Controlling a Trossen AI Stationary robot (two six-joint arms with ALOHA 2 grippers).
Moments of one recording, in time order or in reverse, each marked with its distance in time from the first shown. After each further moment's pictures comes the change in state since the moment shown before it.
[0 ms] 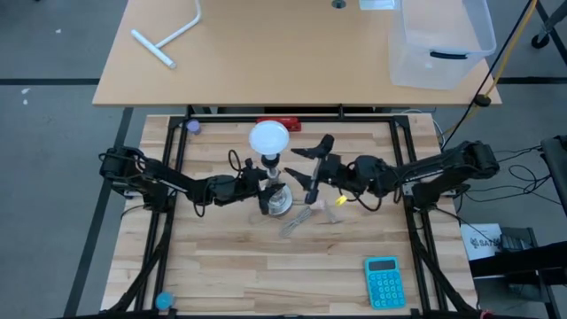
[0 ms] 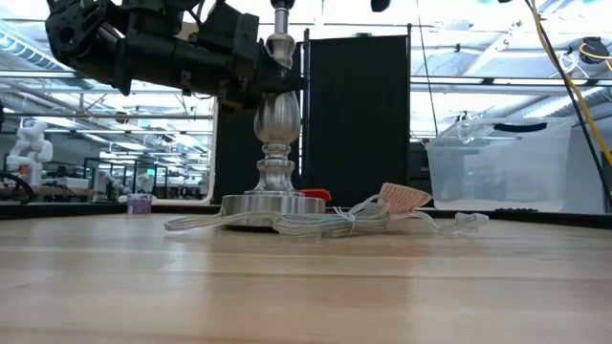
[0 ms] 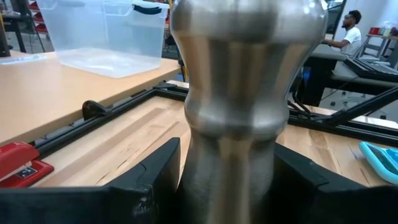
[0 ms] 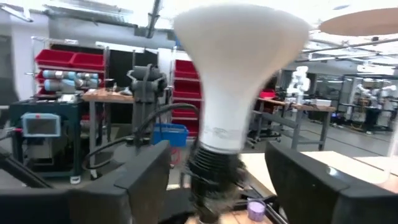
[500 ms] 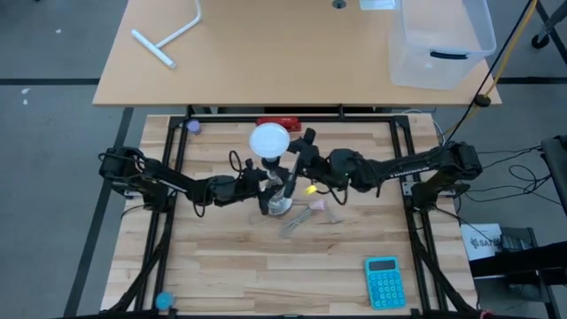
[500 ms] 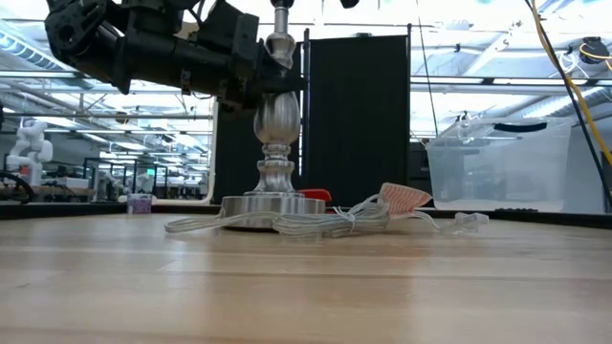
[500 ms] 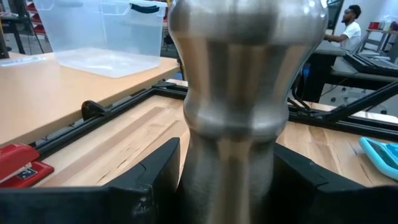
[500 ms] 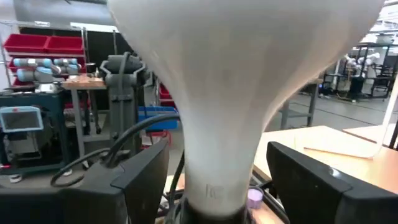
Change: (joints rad) left arm 0.000 0.001 0.000 -0.021 -0.002 0.015; right arm -0.038 0.160 0.295 -0.246 0.053 0.101
